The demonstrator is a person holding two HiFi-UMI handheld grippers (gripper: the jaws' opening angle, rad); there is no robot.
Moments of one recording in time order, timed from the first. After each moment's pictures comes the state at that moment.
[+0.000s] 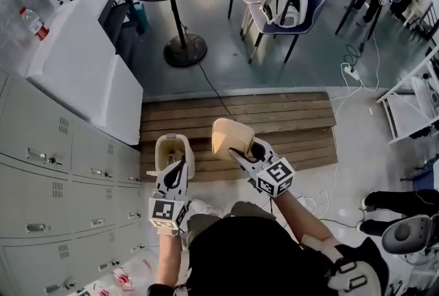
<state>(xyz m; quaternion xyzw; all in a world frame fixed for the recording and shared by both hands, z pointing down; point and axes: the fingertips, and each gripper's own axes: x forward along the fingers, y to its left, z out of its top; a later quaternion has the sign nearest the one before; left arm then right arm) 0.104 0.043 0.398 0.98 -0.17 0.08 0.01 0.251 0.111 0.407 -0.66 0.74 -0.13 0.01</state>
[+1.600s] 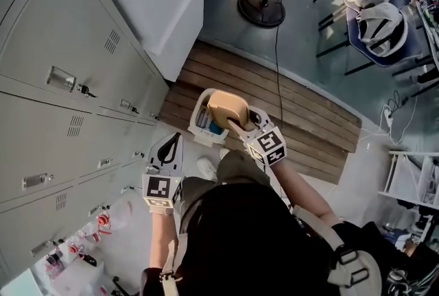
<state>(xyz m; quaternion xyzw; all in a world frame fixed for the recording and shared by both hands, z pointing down) -0.120 -0.138 0.461 0.92 -0.36 0.12 0.08 0.049 -0.148 0.524 -0.49 0.84 -0.15 -0.18</state>
